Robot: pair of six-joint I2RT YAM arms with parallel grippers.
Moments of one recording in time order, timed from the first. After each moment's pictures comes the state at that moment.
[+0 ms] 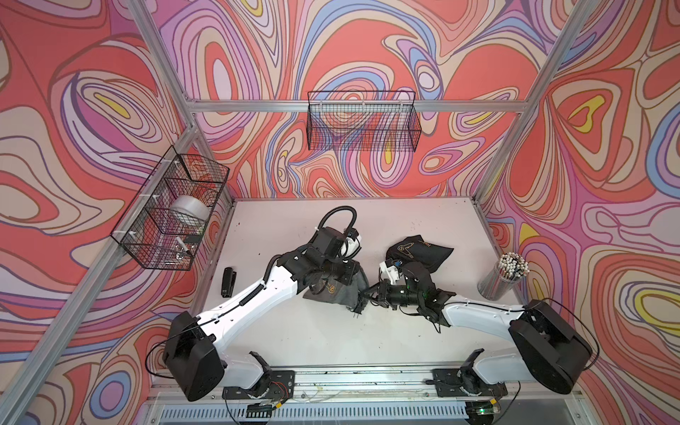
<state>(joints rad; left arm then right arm) -0.72 1.37 1.16 -0.58 0.21 -0.28 0.65 1.39 0.52 0.36 -0.58 1.08</state>
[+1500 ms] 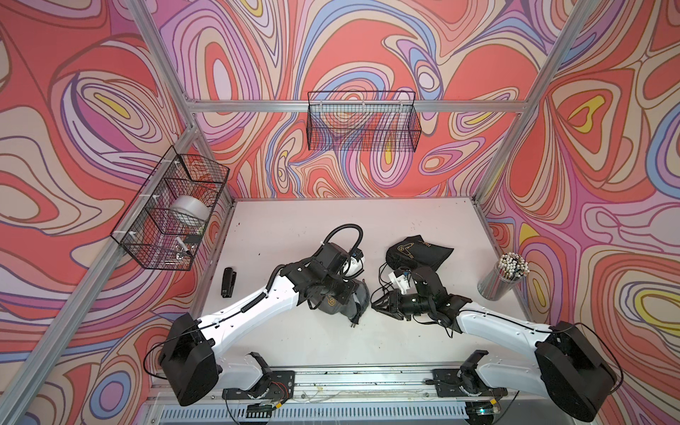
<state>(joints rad) -0.78 1.34 1.05 -0.63 0.21 -0.19 0.61 1.21 0.46 0.05 -0.64 0.98</state>
